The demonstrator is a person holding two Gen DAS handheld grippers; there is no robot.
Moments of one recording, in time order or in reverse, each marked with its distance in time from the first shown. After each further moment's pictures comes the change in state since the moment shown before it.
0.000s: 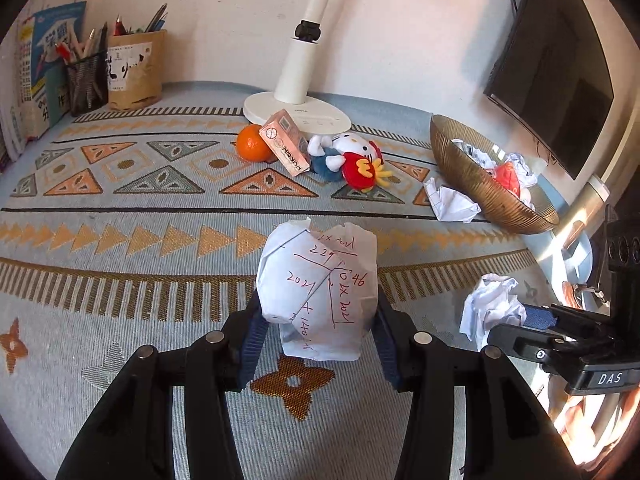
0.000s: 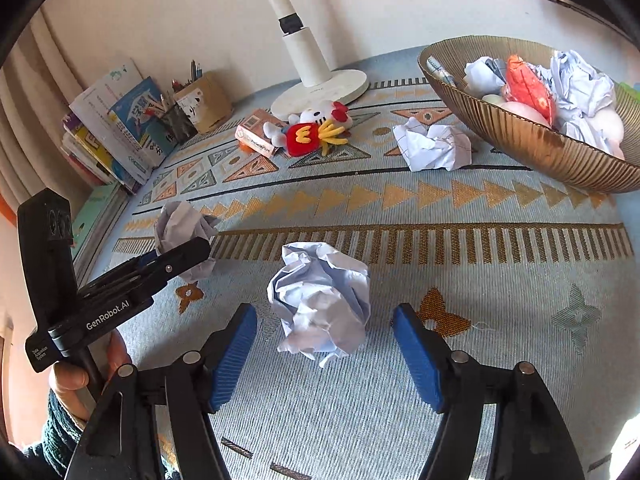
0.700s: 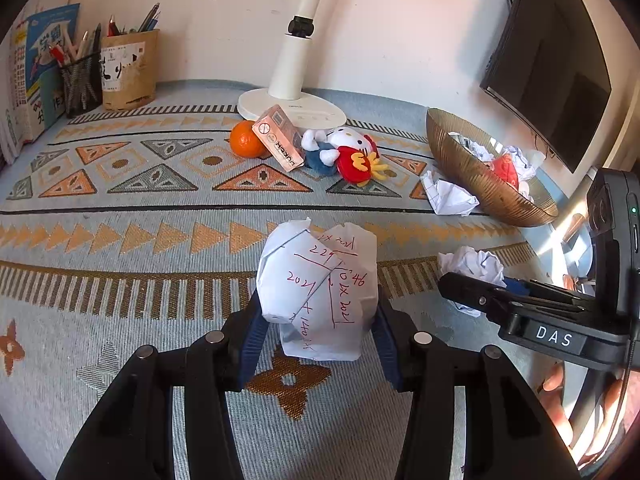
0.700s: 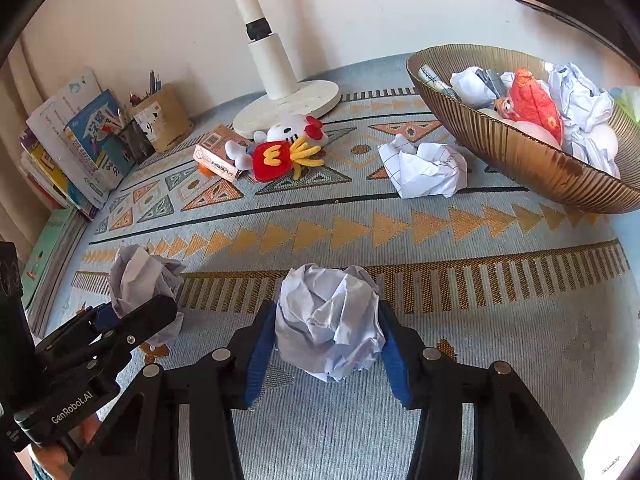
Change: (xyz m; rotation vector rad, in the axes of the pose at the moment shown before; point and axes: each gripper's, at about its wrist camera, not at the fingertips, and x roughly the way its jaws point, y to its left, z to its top) left arm 0.000 -0.007 -0.002 0.022 -0.004 0.001; right arm 0.027 0.012 0.022 0.036 -0.059 -0.125
